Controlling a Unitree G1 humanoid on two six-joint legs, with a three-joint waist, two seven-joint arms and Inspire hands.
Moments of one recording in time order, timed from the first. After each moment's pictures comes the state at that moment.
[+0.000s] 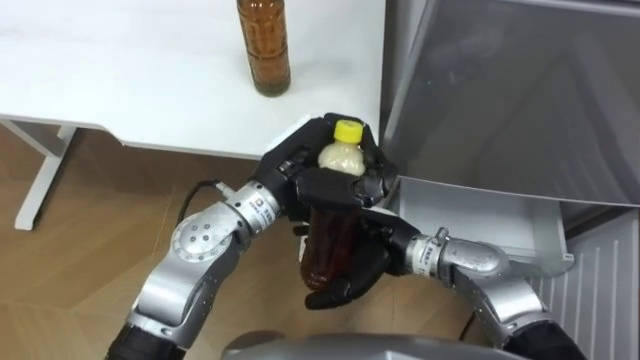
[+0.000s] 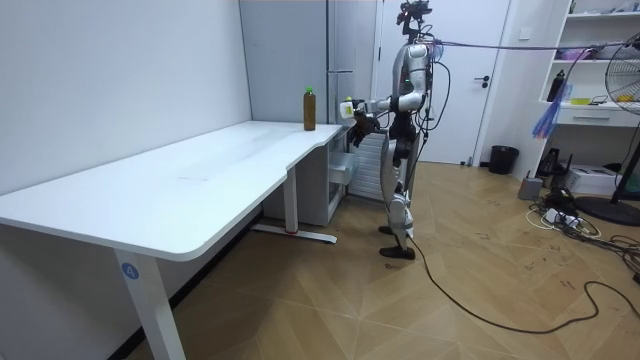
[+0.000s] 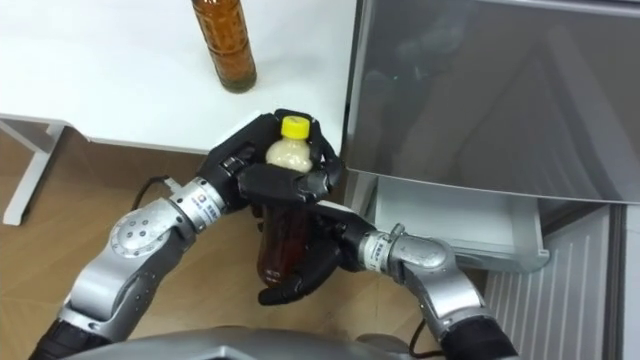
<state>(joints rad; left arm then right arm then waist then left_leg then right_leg) 0.13 0.26 -0.36 -0.07 -0.29 0.10 -0.36 0.06 -0.23 0.34 0.39 0.17 0.05 0.77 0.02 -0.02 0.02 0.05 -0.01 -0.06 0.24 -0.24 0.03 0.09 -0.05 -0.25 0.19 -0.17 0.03</state>
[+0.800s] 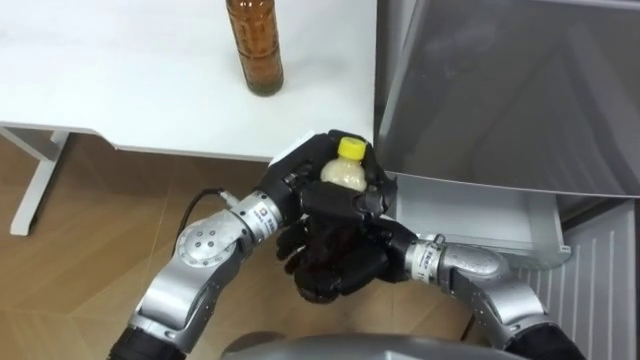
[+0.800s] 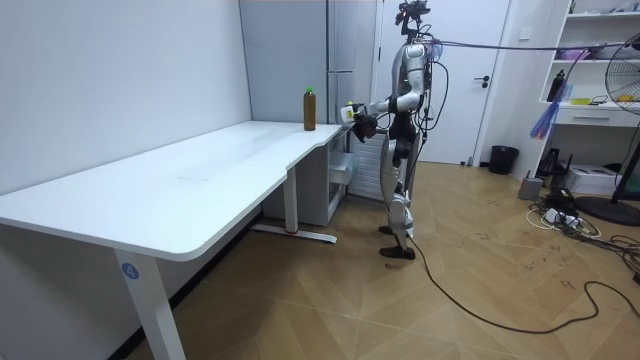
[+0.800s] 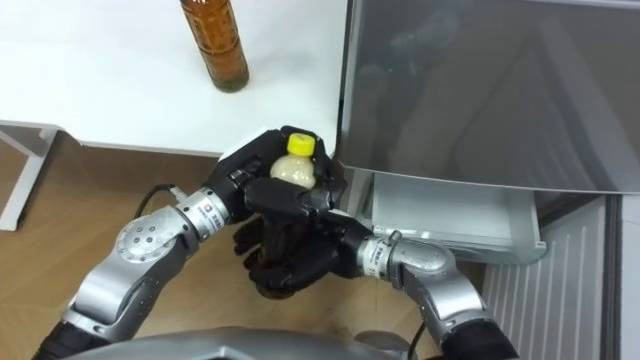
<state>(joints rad) 0.13 0.26 -0.37 -0.06 -0.27 0.10 -0.36 0.07 -0.24 0.36 0.39 0.24 0.10 0.81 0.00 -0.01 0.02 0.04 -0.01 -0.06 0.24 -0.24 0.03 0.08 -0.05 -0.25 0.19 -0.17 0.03</state>
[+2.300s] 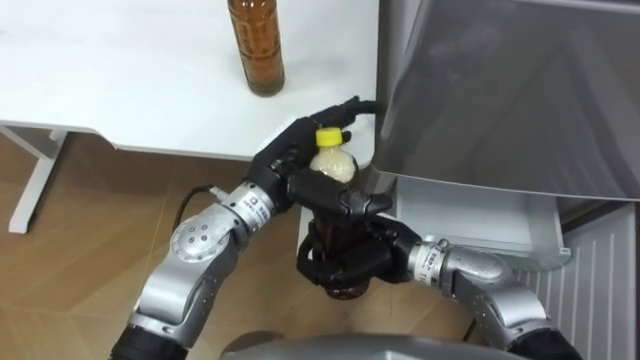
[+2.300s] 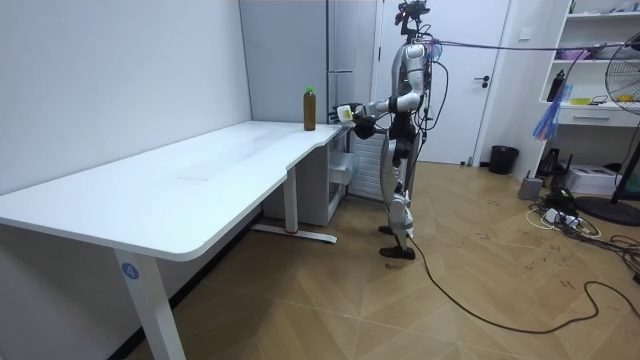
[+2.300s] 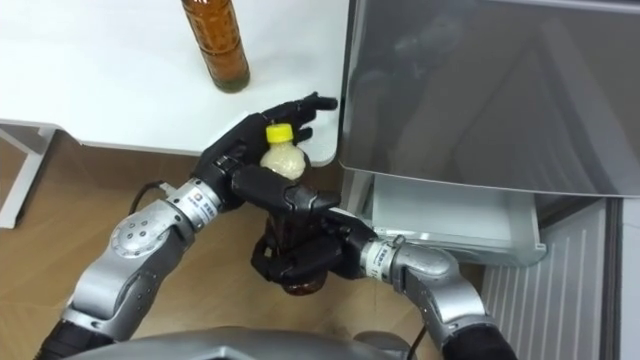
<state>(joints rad) 0.13 0.23 -0.32 -0.06 -0.31 0.10 -0.31 0.09 -0.22 0.34 0.41 0.28 0.10 0.79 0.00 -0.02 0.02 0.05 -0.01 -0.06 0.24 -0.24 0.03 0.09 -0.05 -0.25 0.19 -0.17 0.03</state>
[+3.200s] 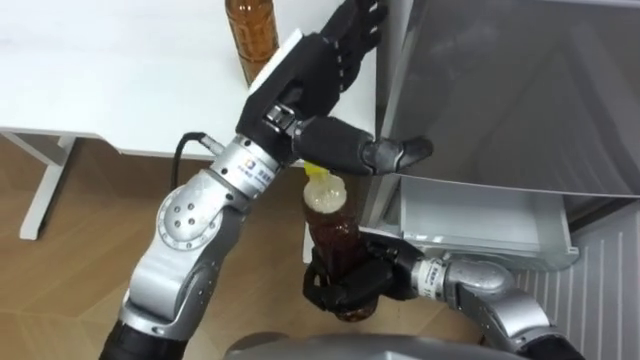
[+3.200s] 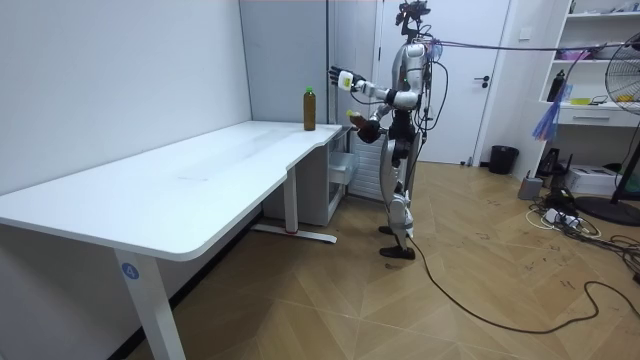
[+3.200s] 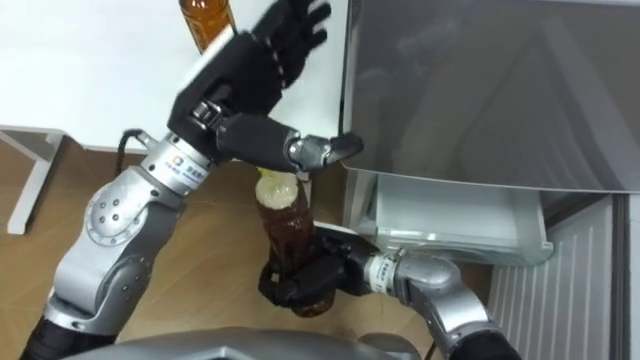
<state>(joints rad) 0.08 0.22 -0.30 -0.43 -0.32 -0.02 -0.29 0.10 -0.27 0.39 0.45 0.23 0.09 0.79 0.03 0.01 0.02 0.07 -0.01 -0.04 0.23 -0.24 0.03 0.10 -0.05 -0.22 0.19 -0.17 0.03</state>
